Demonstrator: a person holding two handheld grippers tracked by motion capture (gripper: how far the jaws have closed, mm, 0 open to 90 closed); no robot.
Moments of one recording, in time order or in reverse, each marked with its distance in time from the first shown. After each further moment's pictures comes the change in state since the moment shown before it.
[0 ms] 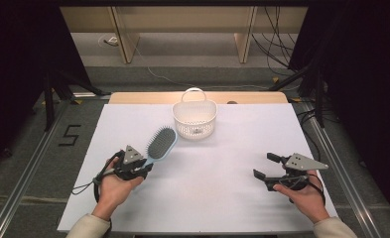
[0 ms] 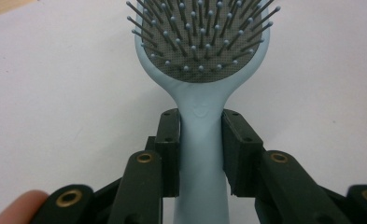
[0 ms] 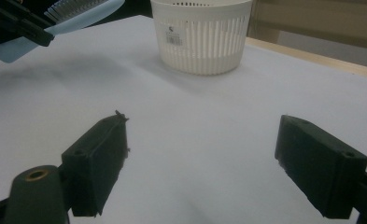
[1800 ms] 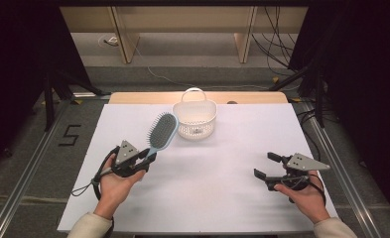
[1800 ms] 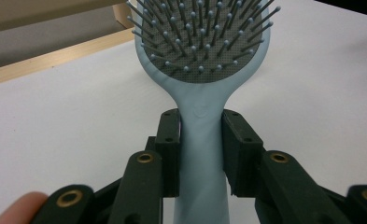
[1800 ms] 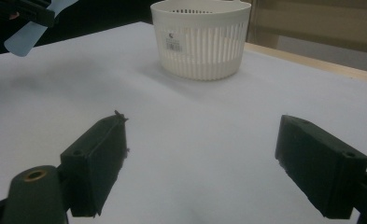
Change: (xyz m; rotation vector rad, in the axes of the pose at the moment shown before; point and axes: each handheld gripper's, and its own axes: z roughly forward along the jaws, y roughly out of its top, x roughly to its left) left arm 0.000 0.011 -0.008 -0.236 -0.037 -0.036; right arm 0.000 0.000 -0.002 -0.026 0.000 0.008
